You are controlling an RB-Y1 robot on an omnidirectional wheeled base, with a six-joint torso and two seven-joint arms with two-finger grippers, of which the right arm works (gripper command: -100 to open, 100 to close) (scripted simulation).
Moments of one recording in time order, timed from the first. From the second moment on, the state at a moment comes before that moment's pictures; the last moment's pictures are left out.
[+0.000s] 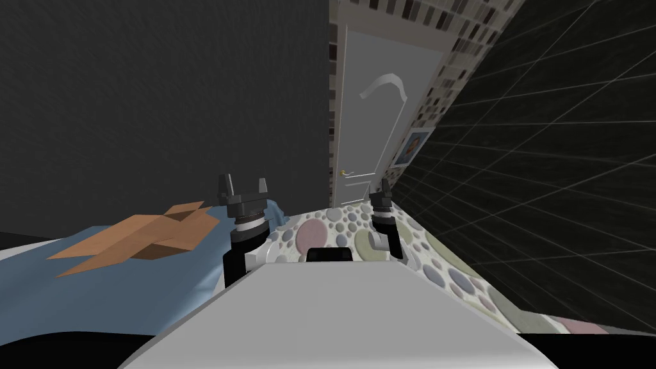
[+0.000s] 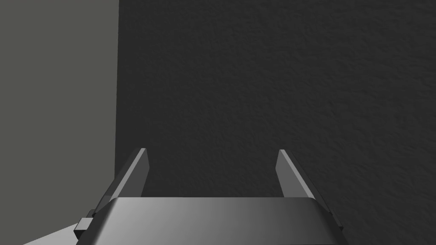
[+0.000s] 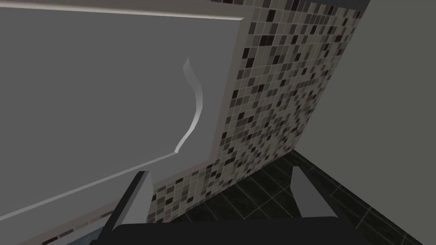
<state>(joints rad) 0.37 -0.03 0.02 -2.06 0.05 -0.54 -0.08</state>
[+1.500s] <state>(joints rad) 0.21 -0.11 0.03 -1.68 0.01 -0.59 -0.10</state>
